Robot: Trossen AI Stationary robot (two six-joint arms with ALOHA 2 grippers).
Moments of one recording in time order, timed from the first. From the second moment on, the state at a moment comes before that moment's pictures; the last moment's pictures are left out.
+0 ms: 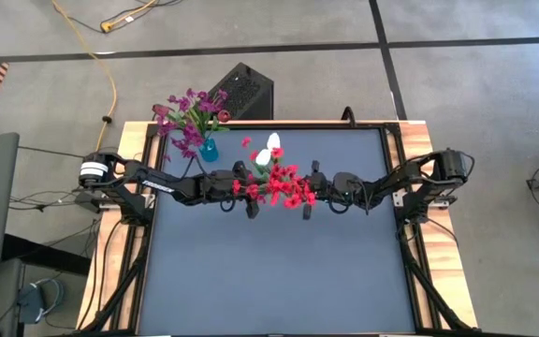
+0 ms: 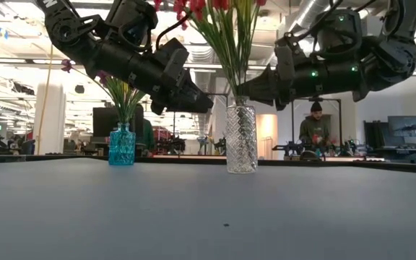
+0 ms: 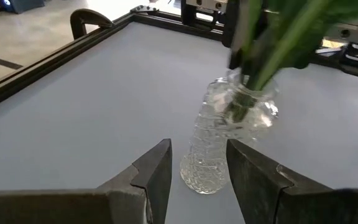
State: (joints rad) left arm 0.10 1.61 0.65 0.64 -0.19 -0.18; right arm -0.08 1.64 0.45 1.14 0.13 0.06
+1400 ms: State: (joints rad) left arm 0.10 1.61 0.65 0.65 -0.16 -0.19; right arm -0.17 1.39 0.45 0.68 0.06 0.13
